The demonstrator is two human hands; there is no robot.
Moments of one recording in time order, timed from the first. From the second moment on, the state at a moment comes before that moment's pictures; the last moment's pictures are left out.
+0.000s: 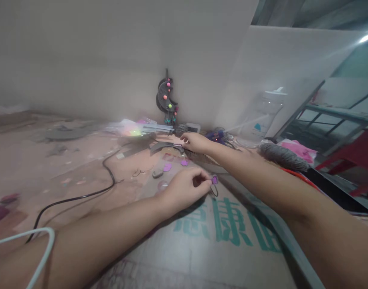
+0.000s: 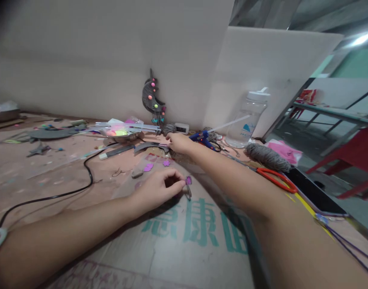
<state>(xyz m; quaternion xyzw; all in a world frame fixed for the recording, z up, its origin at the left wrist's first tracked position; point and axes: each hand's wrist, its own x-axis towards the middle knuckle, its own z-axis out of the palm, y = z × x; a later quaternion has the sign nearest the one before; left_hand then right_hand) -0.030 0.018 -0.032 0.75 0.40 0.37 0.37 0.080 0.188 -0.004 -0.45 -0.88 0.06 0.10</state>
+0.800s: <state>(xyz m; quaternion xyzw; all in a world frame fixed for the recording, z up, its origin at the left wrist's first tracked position) -0.031 0.022 -0.034 0.72 0.42 0.35 0.43 0.197 0.050 0.013 -0.47 -0.82 0.15 0.28</state>
